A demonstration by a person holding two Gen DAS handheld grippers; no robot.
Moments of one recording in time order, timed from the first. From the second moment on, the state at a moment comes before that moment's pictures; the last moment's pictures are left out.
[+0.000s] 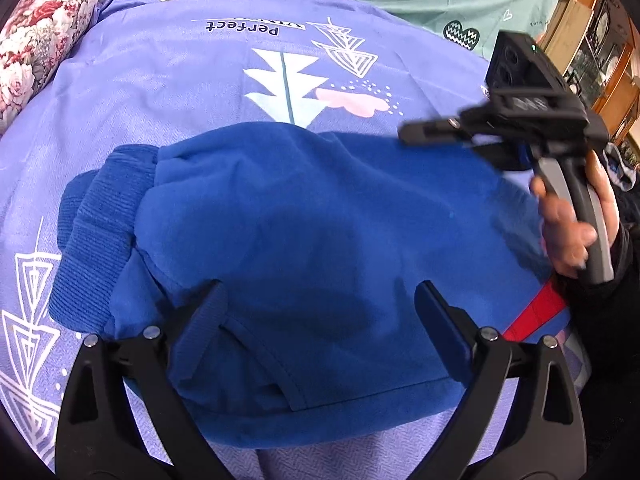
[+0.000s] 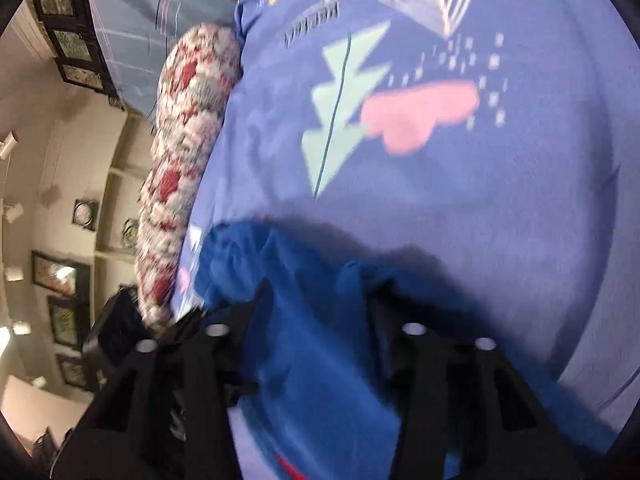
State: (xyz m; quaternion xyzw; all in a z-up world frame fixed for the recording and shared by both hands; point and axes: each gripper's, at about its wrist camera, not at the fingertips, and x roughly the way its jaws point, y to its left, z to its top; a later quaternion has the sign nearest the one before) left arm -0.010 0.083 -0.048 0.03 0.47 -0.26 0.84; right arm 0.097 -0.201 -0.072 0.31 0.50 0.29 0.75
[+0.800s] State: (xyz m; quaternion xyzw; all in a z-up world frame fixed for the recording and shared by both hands) left arm -0.027 0.071 -0.055 0.10 0.49 -0.22 0.84; right arm 0.079 -0.213 -0.084 0.26 0.52 0.22 0.78
